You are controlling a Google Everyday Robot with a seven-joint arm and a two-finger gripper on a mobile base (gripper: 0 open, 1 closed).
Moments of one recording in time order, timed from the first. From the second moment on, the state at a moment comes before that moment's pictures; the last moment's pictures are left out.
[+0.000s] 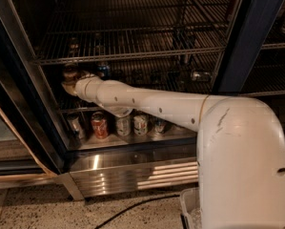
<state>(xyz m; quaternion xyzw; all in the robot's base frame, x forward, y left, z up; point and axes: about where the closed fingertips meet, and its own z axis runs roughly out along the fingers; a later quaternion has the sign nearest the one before) 0.755 0.256 0.742 -0.35 0.69 0.23 0.59</state>
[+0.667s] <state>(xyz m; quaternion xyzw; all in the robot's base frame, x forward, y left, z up) 0.740 0.257 0.760 -0.36 0.67 0.24 0.60</state>
